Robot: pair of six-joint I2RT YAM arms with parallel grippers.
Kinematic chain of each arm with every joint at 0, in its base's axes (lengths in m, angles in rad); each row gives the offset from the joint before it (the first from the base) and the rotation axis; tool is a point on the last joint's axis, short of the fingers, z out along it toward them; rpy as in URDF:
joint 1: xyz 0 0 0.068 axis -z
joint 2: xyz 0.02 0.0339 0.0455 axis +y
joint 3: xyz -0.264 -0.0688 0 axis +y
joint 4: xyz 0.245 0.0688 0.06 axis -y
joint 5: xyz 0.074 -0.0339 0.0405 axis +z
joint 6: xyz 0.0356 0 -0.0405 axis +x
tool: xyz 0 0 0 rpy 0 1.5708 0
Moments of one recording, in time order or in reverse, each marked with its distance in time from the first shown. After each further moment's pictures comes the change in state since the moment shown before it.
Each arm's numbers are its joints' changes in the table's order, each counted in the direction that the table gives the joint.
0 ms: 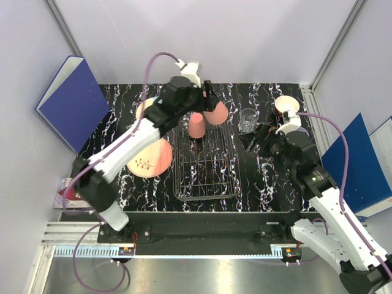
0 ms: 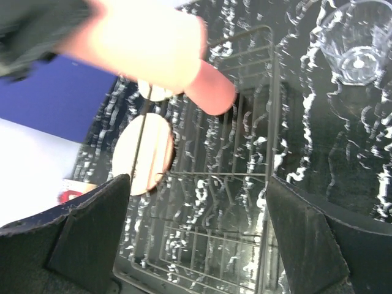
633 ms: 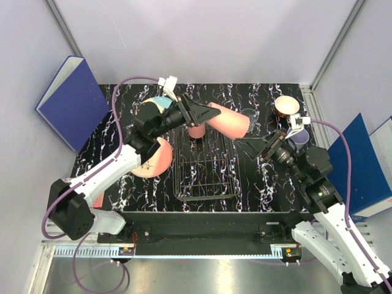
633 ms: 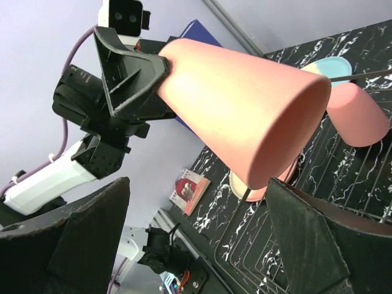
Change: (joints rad) left arm -0.055 -0.317 0.510 0.667 -0.494 -0.549; right arm -0.001 -0.161 0.100 0.323 0.316 0.202
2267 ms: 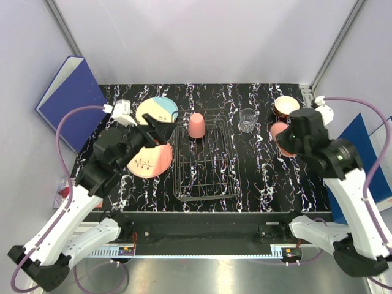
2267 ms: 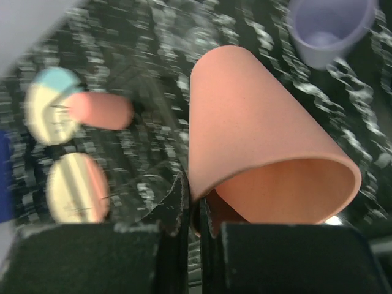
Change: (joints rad) left arm -0.045 -0.514 0.110 -0.644 0.494 0.273; right arm -0.006 0.377 -0.722 -1.088 -0.708 0.010
